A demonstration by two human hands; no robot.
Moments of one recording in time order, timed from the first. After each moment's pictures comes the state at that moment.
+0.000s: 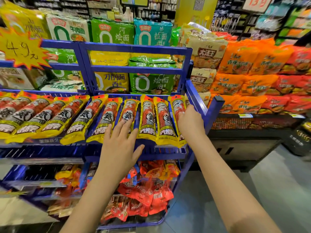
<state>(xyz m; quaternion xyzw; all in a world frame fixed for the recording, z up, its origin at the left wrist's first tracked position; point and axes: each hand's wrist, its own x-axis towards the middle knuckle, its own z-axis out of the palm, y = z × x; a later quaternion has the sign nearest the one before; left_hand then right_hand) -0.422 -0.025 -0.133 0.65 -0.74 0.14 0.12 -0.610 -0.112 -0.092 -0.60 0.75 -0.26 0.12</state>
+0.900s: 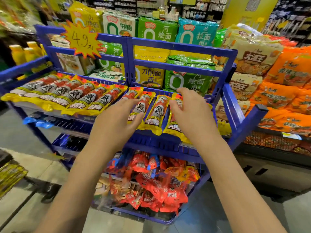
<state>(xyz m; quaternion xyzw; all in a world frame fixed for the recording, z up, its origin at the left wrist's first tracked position) -0.380 0.012 -0.063 0.71 -0.64 0.03 0.28 -0.550 -0.060 -0.038 -0.81 0.51 -0.29 0.06</state>
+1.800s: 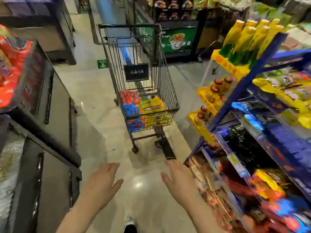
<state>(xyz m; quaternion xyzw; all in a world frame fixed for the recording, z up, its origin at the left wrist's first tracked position) -0.136 0.436 -0.271 0.96 -0.16 -0.18 0.10 -0.186 0.201 -0.268 -0.97 0.05 0.07 0.22</state>
